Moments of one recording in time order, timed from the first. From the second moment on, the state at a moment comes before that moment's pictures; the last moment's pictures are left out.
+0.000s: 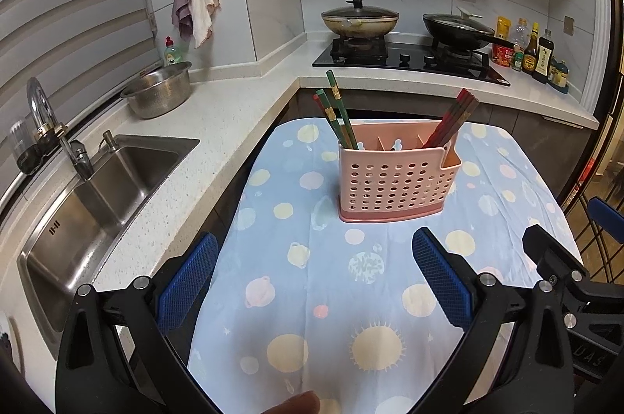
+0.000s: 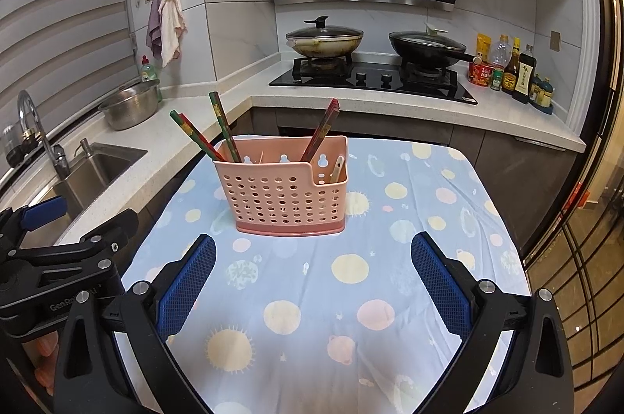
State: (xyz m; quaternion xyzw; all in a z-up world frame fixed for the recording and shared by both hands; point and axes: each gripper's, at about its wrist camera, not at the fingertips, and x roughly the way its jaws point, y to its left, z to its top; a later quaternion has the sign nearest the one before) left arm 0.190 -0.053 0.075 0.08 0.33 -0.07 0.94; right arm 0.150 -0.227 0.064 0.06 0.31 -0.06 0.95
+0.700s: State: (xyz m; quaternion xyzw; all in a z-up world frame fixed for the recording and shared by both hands) left arm 0.198 -0.054 0.073 0.07 0.34 -0.06 0.94; right arm 0.159 -0.228 0.062 0.07 0.32 -0.06 0.94
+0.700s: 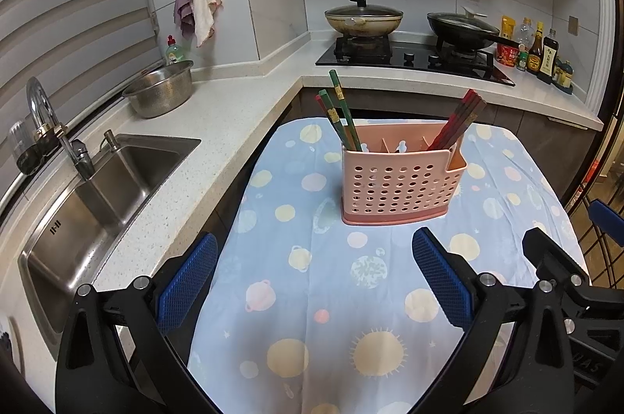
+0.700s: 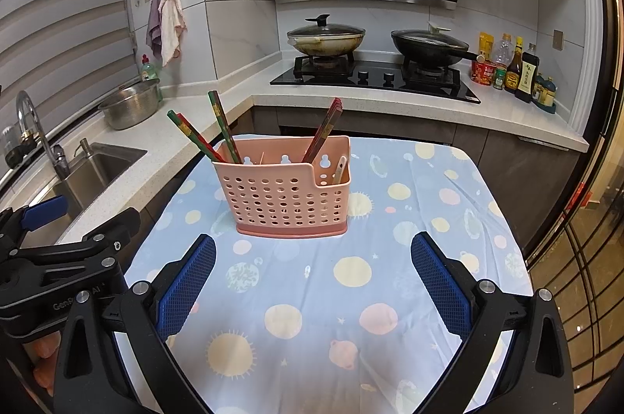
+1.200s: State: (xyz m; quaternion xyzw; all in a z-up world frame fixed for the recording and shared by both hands) left arm 0.201 -0.053 0.072 0.08 0.33 -0.06 0.94; right arm 0.161 -0.227 0.062 0.06 0.32 -0.06 0.94
